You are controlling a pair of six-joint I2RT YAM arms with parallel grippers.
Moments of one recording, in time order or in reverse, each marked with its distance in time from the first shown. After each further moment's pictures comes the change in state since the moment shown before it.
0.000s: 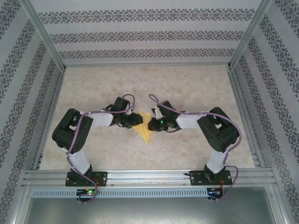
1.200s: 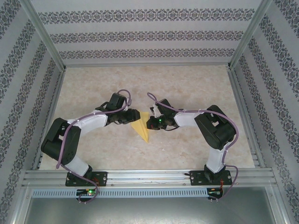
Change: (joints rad) left arm 0.000 -0.185 0.016 -0.117 -0.098 0.040; right arm 0.000 0.055 0.060 -0.026 -0.005 -0.013
